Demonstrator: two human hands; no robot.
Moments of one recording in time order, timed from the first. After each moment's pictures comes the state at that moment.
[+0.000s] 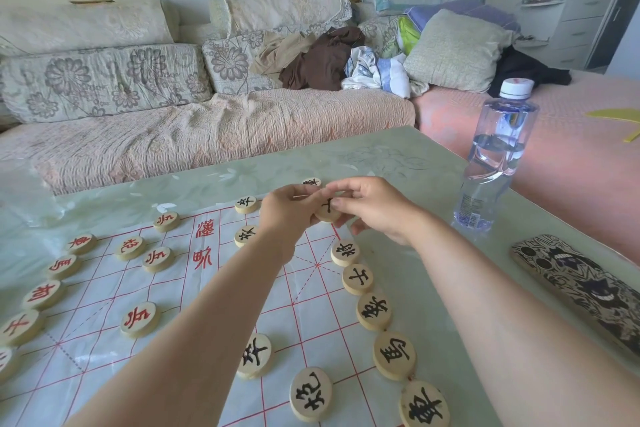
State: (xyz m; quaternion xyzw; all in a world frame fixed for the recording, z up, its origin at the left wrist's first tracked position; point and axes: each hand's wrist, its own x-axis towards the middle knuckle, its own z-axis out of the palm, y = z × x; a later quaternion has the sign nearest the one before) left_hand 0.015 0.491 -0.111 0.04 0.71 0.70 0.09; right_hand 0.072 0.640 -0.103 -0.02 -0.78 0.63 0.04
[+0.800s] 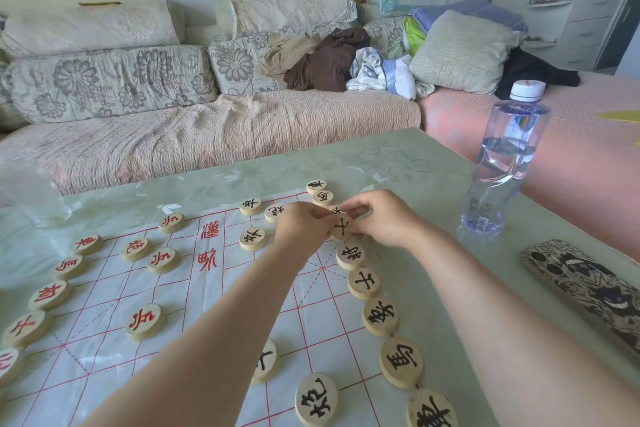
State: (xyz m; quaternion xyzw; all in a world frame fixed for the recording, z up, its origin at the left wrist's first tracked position) left_hand 0.015 0.498 -0.127 0.07 0.84 0.53 0.08; right_hand 0.061 0.651 -0.128 -0.06 -0.86 0.50 0.04
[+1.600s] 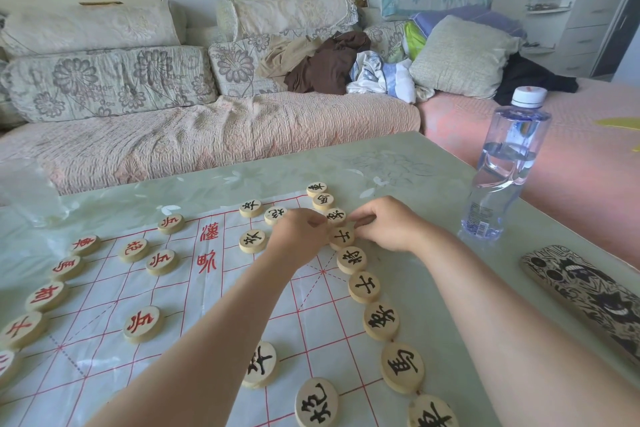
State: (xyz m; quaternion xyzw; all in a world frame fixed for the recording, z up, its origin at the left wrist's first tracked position) left_hand 0.010 0.484 -0.133 0.14 0.90 0.42 0.06; right_hand 0.059 0.661 -0.129 -0.09 -0.91 0.40 0.00
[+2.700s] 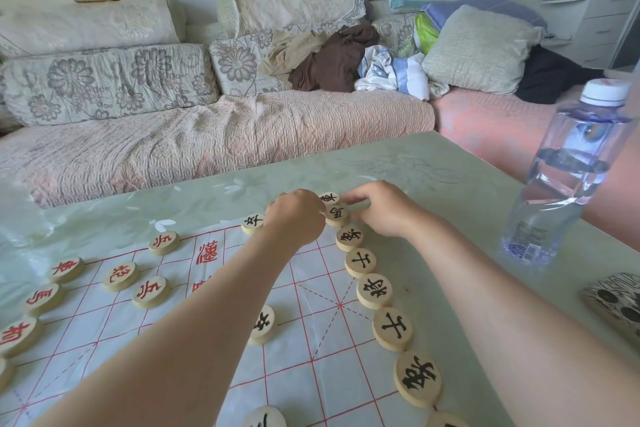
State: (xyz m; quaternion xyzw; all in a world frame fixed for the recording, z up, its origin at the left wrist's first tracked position) left_hand -0.080 0.497 -0.125 0.17 0.96 0.20 0.01; right_hand -0.027 0.666 -0.133 -0.06 -0.93 0.35 0.05
